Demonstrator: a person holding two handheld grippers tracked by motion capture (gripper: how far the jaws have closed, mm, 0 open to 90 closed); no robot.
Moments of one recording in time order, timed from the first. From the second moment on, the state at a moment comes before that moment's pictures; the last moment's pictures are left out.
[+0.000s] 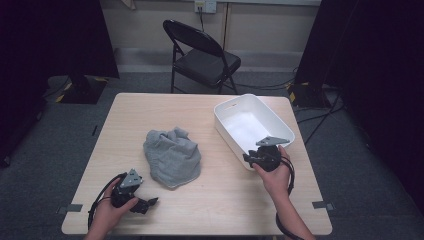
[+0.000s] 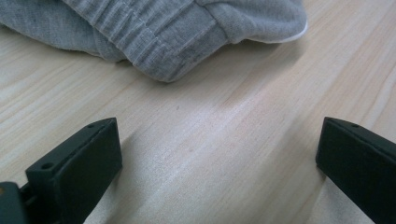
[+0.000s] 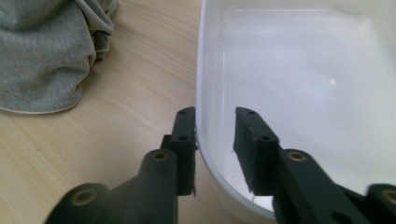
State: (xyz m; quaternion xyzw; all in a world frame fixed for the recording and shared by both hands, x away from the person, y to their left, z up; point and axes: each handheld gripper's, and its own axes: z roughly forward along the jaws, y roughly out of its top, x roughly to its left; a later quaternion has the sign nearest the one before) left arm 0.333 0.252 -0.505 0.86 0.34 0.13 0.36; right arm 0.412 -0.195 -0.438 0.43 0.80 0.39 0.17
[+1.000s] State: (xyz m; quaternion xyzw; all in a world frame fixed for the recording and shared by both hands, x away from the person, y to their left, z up) left arm 0.333 0.252 -0.505 0.86 0.34 0.13 0.36; right arm 0.446 -0.213 -0.440 0.45 0.78 0.39 0.19
